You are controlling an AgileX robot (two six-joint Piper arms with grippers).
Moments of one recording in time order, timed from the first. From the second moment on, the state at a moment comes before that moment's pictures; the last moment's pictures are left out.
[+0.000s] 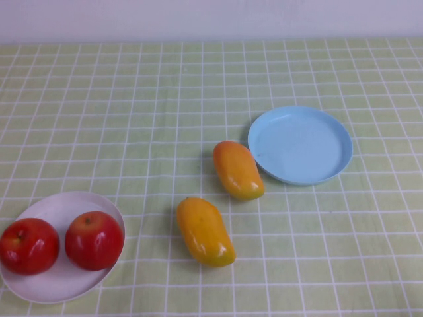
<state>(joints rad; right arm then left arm) 0.02 -0.01 0.03 0.02 0.36 0.03 -0.06 -0.01 0.02 -0.03 0.37 0.02</state>
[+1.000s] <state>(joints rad) 0.02 0.05 -0.11 0.52 0.24 0.09 -0.06 -0.01 0.02 -0.03 0.37 0.02</state>
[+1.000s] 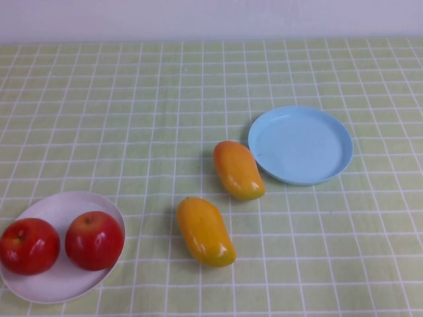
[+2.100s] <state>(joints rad) 0.65 1.61 -1.27 0.36 0.96 -0.15 -0.06 -0.01 0.02 -0.03 0.37 0.02</state>
